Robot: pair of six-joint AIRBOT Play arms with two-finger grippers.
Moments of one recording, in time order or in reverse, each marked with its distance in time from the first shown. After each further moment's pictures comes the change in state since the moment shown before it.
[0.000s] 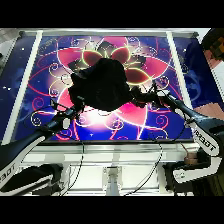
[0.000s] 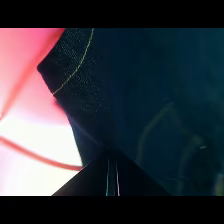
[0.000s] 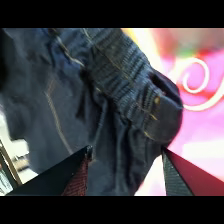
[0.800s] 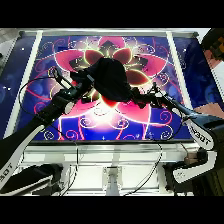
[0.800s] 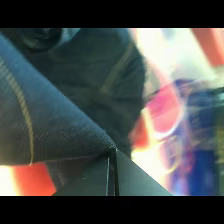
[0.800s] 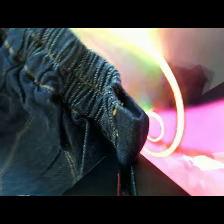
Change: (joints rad) left arm -0.064 0.013 0.359 0.355 -0.253 0.034; right arm 0.000 -0.067 0.006 0.038 -0.100 0.011
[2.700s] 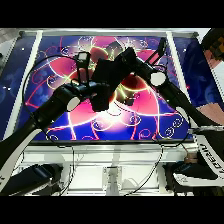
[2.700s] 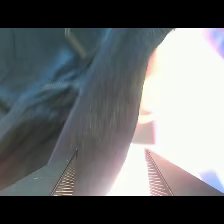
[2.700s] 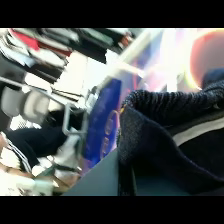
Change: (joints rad) left arm -0.189 0.066 0.227 -0.009 -0.477 0.711; right arm 0.210 0.225 0.293 -0.184 -0.383 0.047
